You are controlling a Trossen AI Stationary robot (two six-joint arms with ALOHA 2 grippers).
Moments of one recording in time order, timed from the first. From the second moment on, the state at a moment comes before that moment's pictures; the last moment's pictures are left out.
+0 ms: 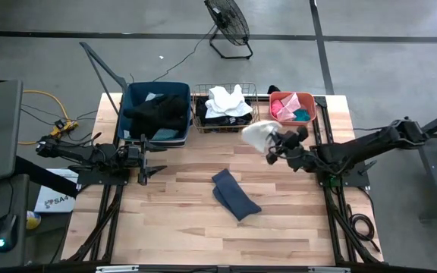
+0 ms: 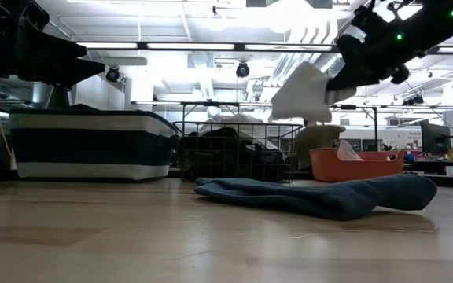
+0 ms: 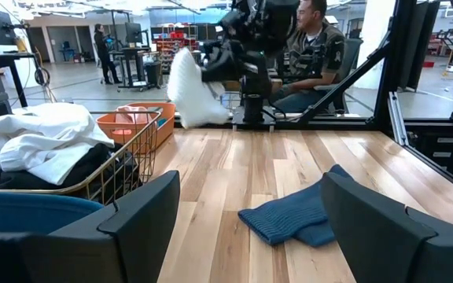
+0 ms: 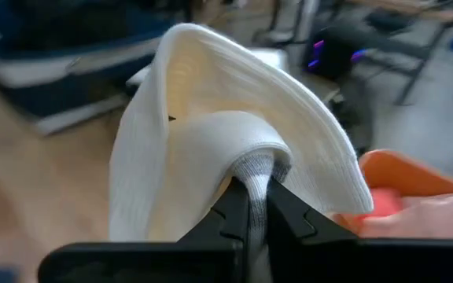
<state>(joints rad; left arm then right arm) -0.26 0.01 0.03 0.04 -0.35 0.02 0.19 1.02 0.50 -0.08 1.00 0.47</state>
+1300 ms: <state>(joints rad) -0.26 0.01 0.03 0.04 -0.35 0.02 -0.58 1.02 0.50 -0.33 0.98 0.45</state>
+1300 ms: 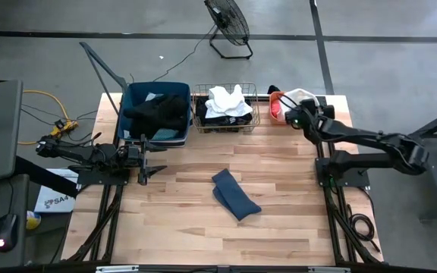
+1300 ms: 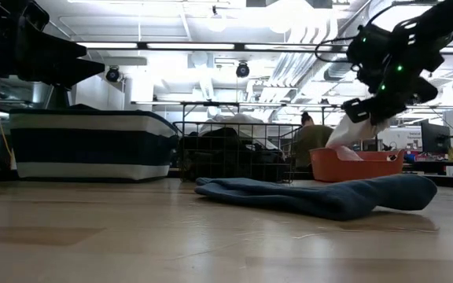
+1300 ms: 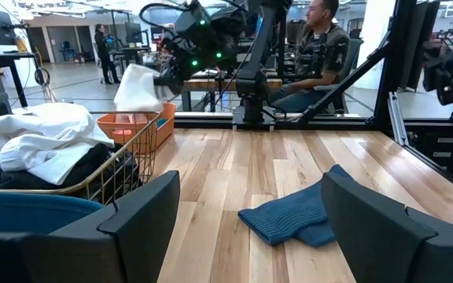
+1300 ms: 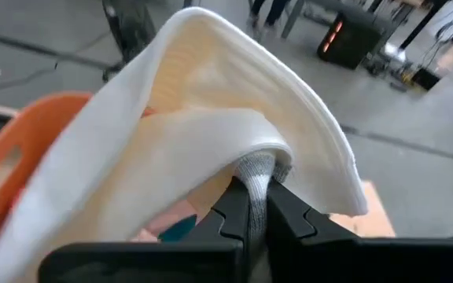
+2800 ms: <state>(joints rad) -0.26 0.01 0.03 0.04 -0.35 0.02 -0.76 1.33 0.50 -0.13 0.70 0.52</state>
